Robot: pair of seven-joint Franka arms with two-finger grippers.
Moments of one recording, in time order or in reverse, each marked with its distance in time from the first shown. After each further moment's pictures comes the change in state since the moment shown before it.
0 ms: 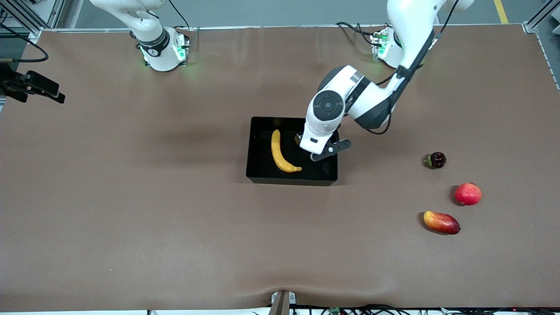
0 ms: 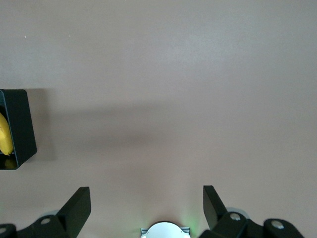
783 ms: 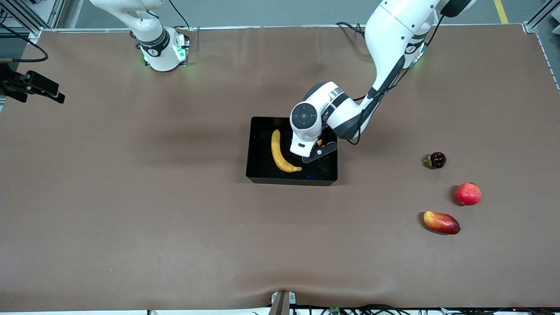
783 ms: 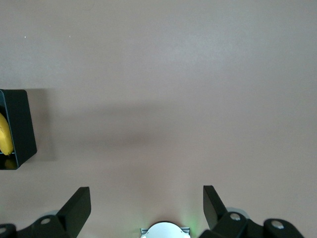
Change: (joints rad) left arm -0.064 0.154 0.000 -0.004 0.146 0.065 -0.168; right arm 0.000 0.000 0.000 0.000 0.000 0.000 0.000
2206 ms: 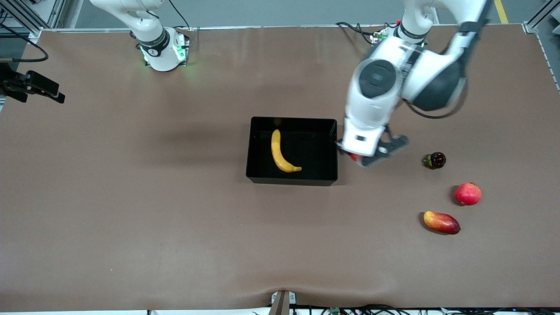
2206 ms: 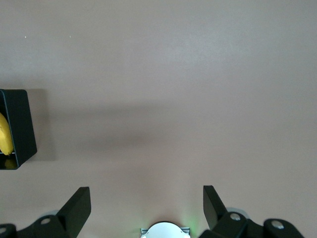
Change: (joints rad) left arm 0.275 -0.324 0.013 0.166 0.030 -0.336 0.256; right arm 0.000 0.000 0.001 0.000 0.000 0.000 0.000
